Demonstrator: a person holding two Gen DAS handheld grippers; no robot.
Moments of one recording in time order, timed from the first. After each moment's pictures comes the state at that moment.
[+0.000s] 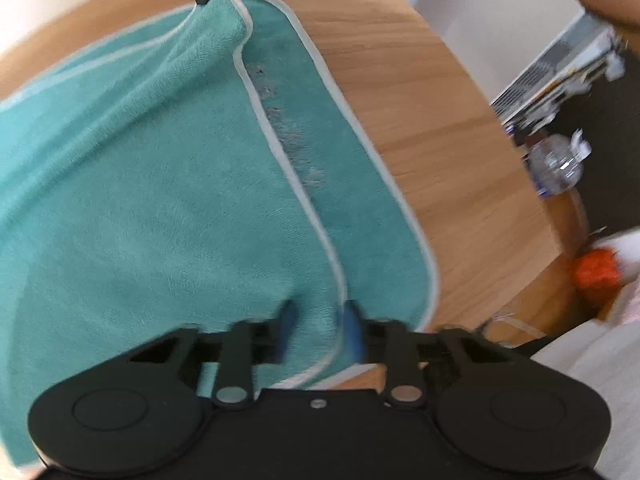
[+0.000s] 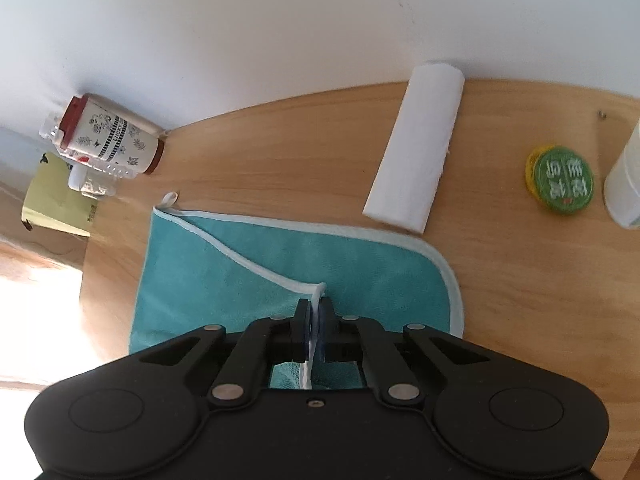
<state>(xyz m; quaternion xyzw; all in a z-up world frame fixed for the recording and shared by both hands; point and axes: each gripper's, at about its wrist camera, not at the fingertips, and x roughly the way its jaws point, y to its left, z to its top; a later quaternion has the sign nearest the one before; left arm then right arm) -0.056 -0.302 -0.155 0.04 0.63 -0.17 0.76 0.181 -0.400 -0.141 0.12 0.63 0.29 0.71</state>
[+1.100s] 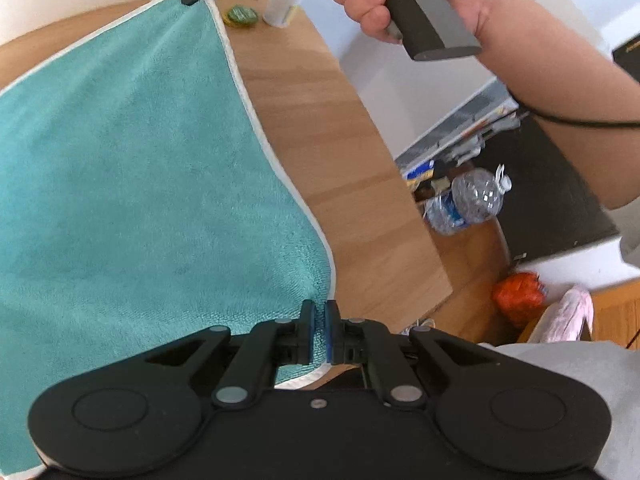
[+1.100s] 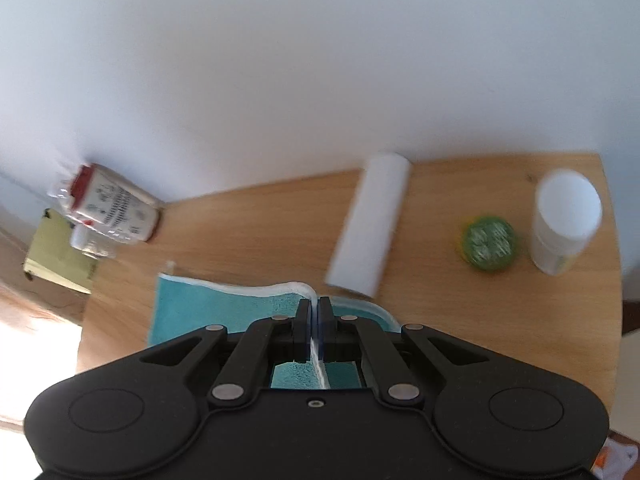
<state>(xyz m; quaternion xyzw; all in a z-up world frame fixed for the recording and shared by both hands) -0.041 -0.323 -0.112 -0.06 0.61 -0.26 0.74 0.189 -0.440 -0.122 0.14 0.56 0.23 0.78</state>
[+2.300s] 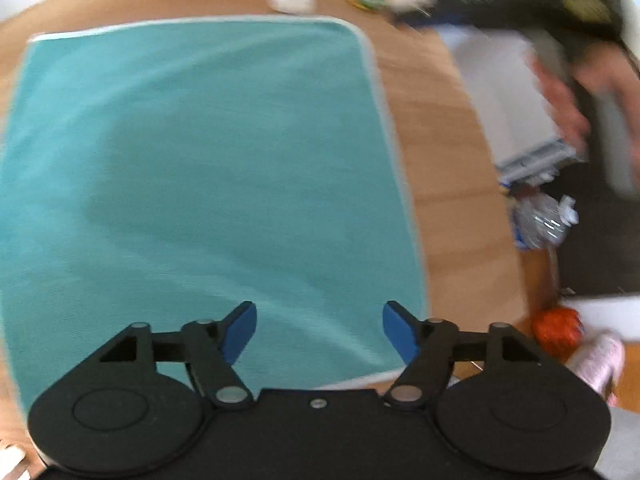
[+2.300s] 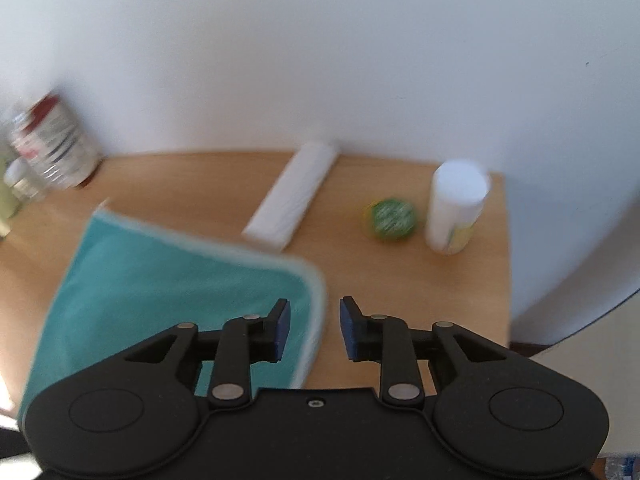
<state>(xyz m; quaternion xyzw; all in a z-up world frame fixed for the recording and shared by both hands) -0.036 -0.241 -0.131 -0.06 0.65 -0.10 0.75 0.100 -0.436 -0.101 0.00 0.52 0.22 0.83</state>
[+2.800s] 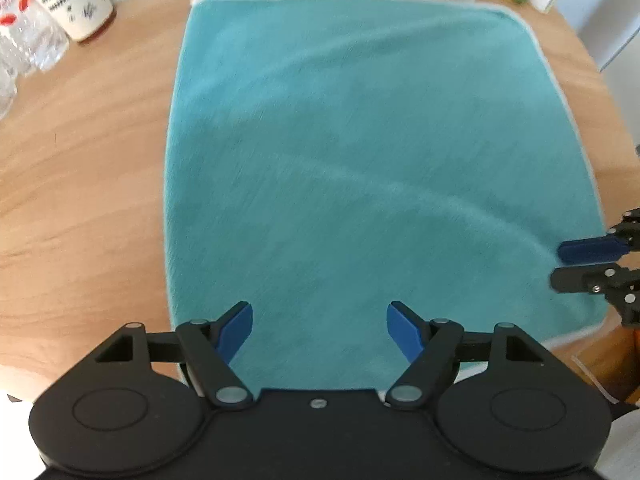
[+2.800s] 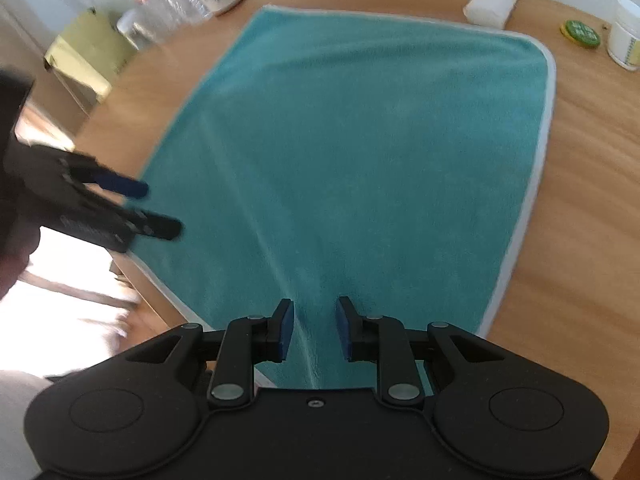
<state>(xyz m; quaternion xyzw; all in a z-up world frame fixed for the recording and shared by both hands) -0.059 -0.159 -0.169 0.03 0.67 -0.02 0.74 -0.054 -0.377 -0.152 -0.02 0.60 0.30 0.74</state>
